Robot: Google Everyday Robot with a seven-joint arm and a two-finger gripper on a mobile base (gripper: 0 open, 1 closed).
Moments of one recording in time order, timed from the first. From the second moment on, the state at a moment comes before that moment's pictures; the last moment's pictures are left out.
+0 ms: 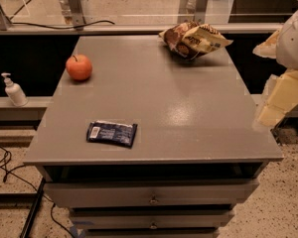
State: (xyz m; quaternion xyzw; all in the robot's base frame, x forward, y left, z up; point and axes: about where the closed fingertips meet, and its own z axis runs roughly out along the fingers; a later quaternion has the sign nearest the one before) arm 0.450 -0.207 0.978 -0.59 0.78 -0.01 0.20
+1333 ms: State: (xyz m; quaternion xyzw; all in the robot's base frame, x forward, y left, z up) arm 0.615 -0.157 0.980 -0.62 0.69 -0.03 0.38
